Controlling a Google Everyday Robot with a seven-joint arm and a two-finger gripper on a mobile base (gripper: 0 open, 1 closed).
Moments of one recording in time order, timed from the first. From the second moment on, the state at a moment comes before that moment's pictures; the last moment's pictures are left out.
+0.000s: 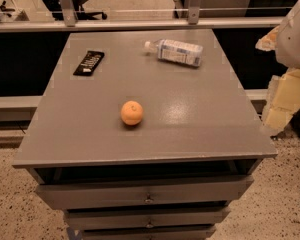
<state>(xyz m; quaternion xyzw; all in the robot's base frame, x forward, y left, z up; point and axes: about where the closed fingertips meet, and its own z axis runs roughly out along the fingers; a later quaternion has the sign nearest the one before) 0.438 -0.217 0.977 -0.60 0.78 -0.03 0.16</state>
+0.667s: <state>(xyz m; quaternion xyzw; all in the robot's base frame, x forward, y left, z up) 0.472 -0.204 0.977 -0.60 0.77 -0.03 0.20</state>
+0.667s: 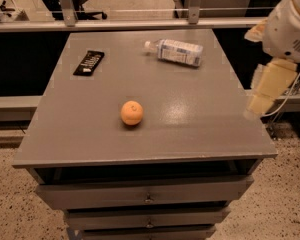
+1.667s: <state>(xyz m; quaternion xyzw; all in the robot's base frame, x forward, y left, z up) 0.679 -0.133 0.955 -0.59 0.72 0.03 0.36</state>
